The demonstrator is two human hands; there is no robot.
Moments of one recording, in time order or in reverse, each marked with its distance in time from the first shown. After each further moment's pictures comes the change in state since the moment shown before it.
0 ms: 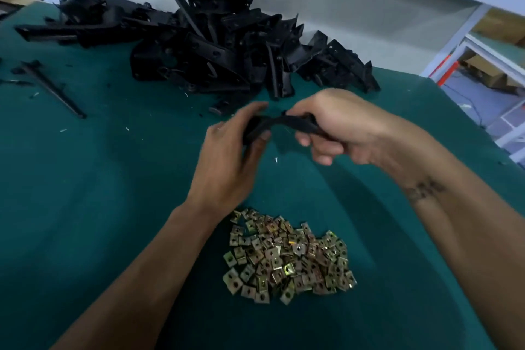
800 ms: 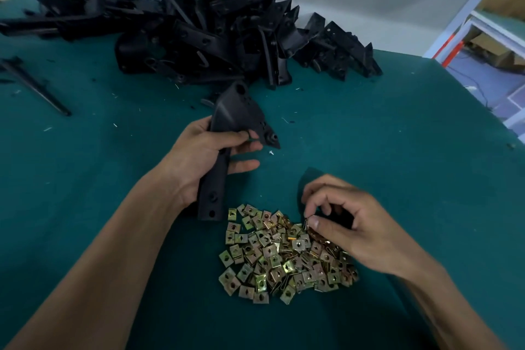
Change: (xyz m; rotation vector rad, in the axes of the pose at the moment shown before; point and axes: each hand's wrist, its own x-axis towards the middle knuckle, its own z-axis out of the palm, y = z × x) left_hand 0.016 -0.012 -0.019 -0.953 -0.229 -0.881; right_hand -0.052 0.157 0.023 -0.213 0.022 -0.481
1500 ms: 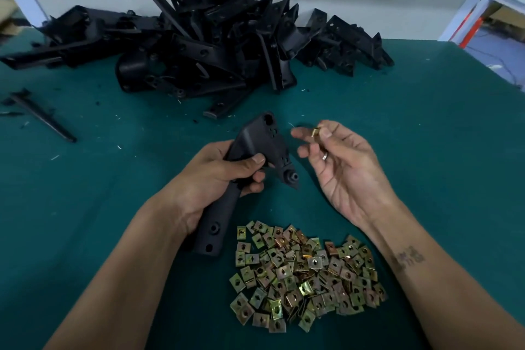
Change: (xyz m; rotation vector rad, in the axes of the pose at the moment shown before) left_hand -0.004 -0.005 0.000 0.146 -0.235 -0.020; right_hand 0.087 -0.009 0.009 1.378 0.407 0.104
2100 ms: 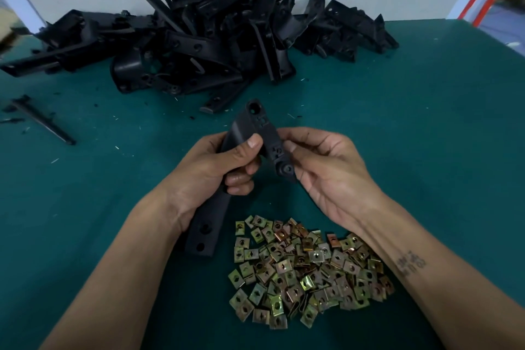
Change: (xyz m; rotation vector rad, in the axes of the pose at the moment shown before) left_hand -0.001 0.004 0.001 0.014 -0.046 0.012; right_hand -0.010 0.021 0.015 -0.219 -0.053 0.021
